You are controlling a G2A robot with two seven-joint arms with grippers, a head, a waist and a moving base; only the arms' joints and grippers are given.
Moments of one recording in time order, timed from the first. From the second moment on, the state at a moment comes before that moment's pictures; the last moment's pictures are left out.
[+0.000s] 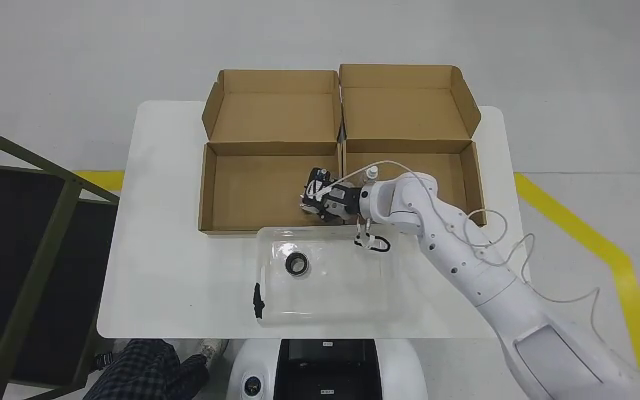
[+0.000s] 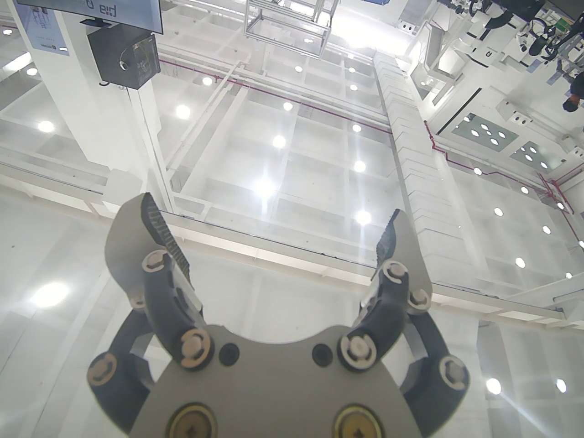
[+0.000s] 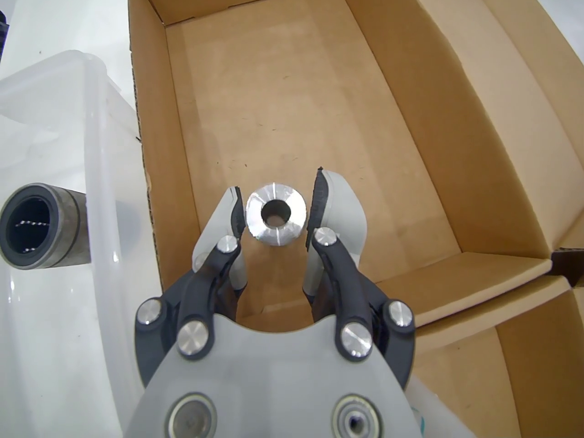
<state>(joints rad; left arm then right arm) -0.03 -0.30 -0.61 -1.22 3.05 0.21 0.06 -0.67 -1.29 0.74 -1.24 -1.14 -0.71 0.38</state>
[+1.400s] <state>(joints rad) -0.03 -0.30 -0.61 -1.22 3.05 0.21 0.06 -1.06 -1.19 0.88 -1.80 -1.30 -0.86 0.38</state>
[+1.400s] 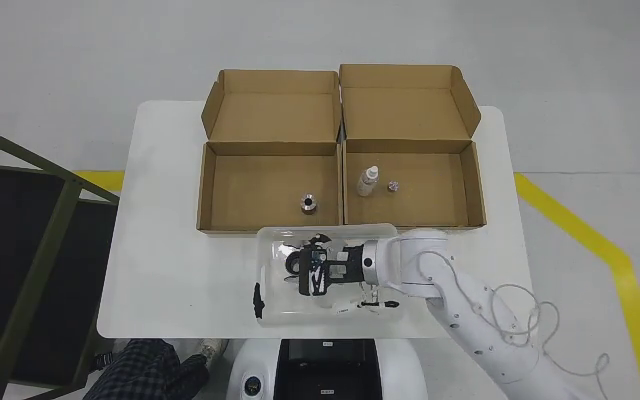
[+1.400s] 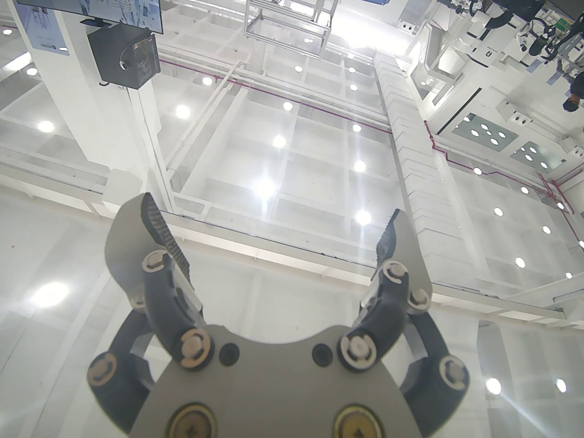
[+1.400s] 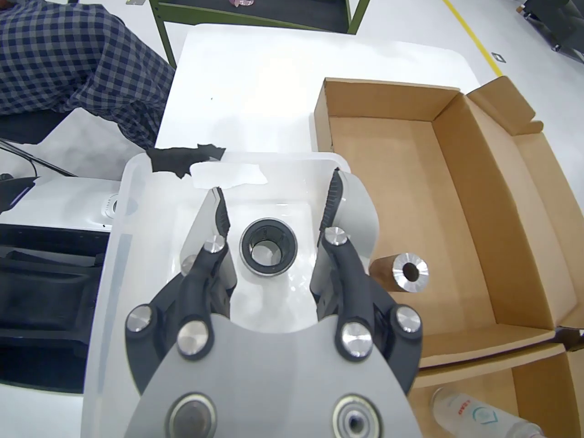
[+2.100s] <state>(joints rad) -0.03 -0.30 -0.61 -1.22 3.05 0.21 0.06 -1.09 -1.18 0.86 -1.72 -1.45 -0.86 0.30</state>
